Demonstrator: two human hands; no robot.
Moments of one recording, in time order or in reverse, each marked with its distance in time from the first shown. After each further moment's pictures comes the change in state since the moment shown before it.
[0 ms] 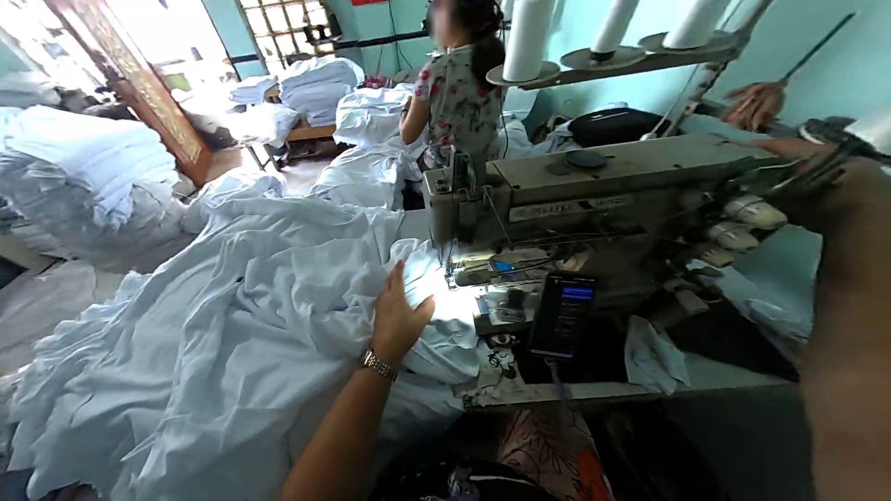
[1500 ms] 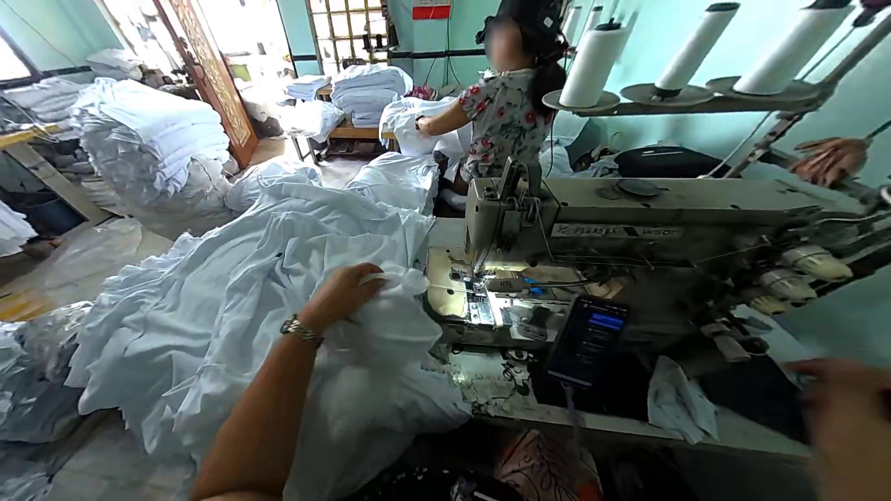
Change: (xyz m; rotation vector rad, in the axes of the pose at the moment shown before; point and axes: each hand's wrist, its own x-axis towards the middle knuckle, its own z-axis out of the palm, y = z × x) left_hand 0.001 -0.052 -0.143 -0.017 -0.199 0.179; right_hand -0.181 0.046 0.056 0.140 0.300 -0.080
